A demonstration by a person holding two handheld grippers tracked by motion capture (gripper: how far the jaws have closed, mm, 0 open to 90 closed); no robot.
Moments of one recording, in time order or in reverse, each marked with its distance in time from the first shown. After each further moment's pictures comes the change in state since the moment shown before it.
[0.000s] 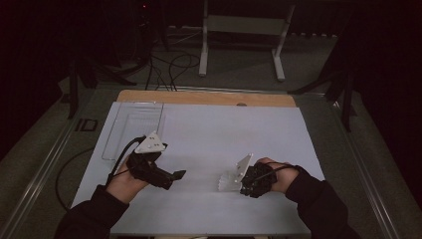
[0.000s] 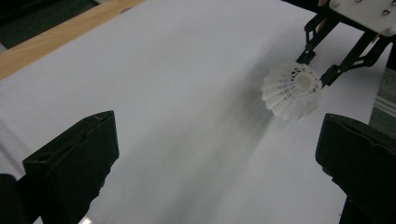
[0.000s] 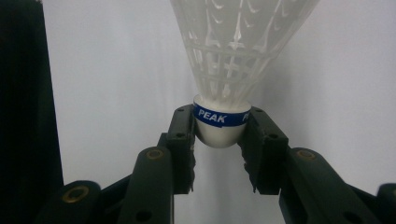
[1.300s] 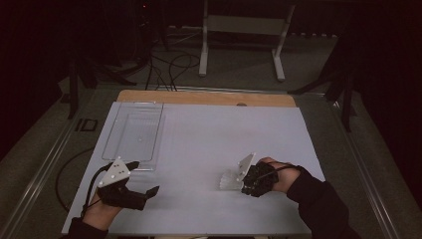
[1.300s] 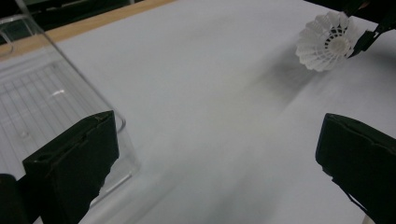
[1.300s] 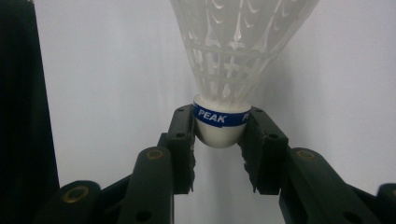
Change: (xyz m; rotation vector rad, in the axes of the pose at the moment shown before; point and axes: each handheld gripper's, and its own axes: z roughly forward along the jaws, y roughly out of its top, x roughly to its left) left arm 0.004 -0.091 -0.033 -0.122 0.132 -0.072; right arm -0.003 -0.006 0.000 -0.002 -0.002 0.015
